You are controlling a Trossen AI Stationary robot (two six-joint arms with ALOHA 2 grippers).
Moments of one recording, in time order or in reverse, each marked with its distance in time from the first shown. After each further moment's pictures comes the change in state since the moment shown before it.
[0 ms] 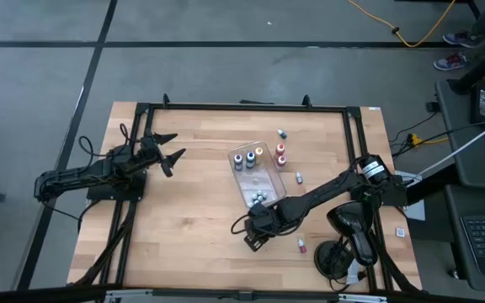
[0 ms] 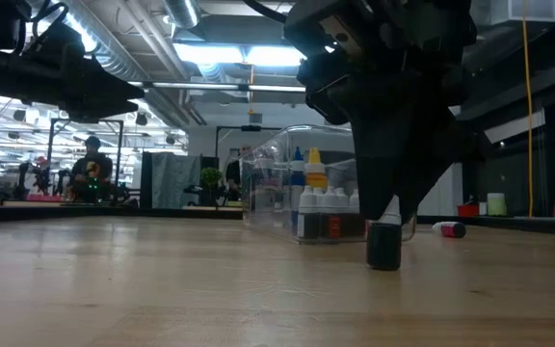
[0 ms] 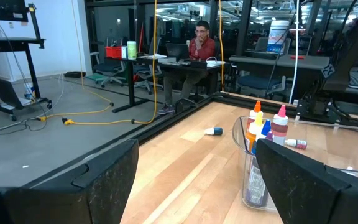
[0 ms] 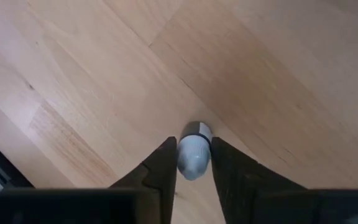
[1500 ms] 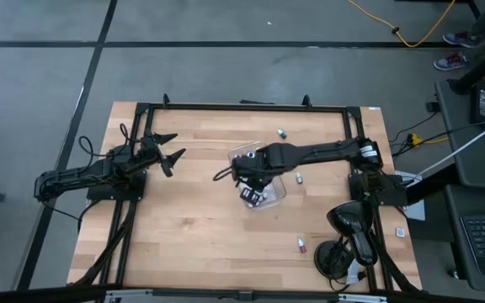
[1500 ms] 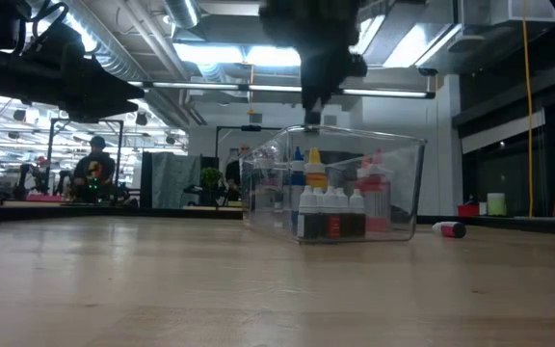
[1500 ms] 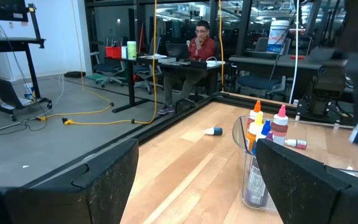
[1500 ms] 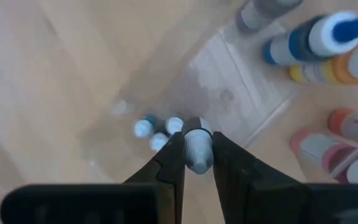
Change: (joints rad) left arm 0.000 0.000 0.000 0.000 0.000 0.000; right arm -0.309 -0.001 0.483 -0.598 0.127 -0.679
